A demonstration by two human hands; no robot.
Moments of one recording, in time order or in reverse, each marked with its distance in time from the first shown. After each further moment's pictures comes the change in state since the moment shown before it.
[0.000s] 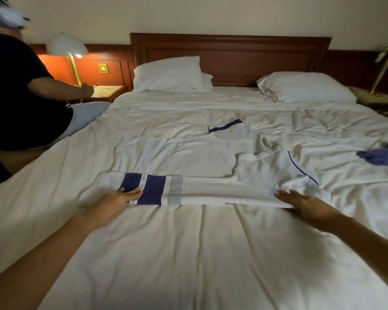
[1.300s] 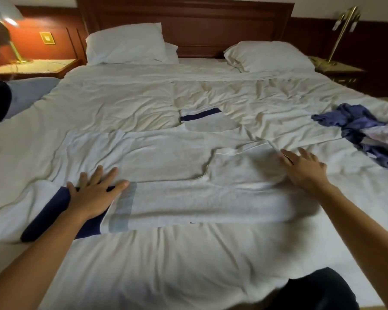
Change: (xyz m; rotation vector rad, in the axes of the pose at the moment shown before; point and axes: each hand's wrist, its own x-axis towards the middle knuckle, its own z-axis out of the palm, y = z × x) left_hand 0.018 0.066 0.051 -0.056 0.065 -0.353; right_hand -0.057 0.025 -0.014 0.170 0.281 0.590
